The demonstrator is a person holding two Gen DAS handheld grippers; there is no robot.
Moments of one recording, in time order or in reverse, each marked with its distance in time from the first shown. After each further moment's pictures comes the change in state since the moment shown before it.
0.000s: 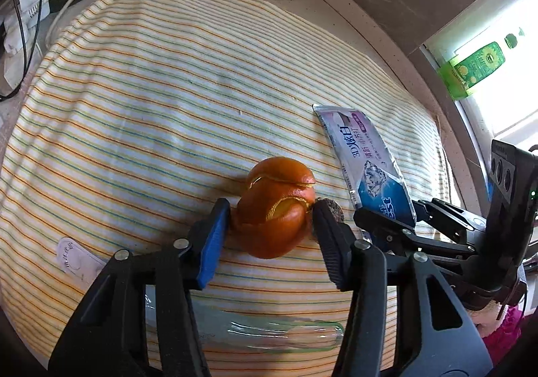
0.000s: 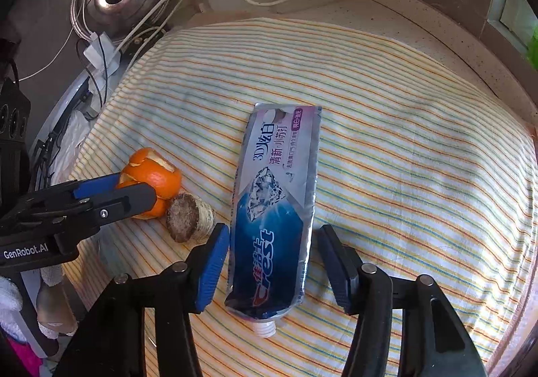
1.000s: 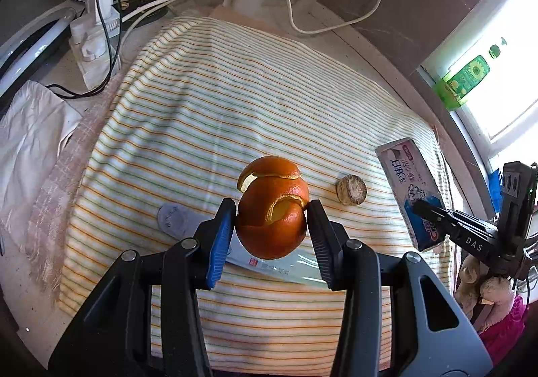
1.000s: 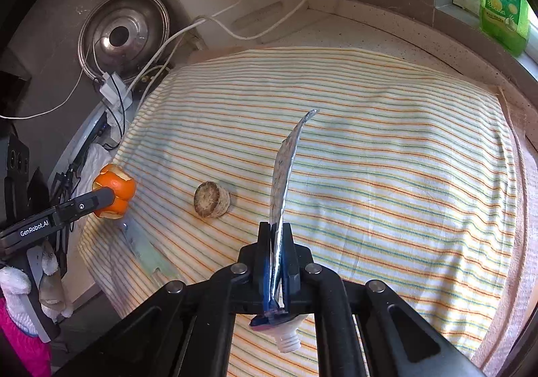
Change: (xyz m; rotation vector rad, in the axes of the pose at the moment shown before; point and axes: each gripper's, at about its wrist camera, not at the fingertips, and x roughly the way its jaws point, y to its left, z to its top) left arm -0.084 0.040 -0.036 0.017 -0.134 0.066; right arm -0.053 -0.006 -0.041 0.124 -0.132 0.035
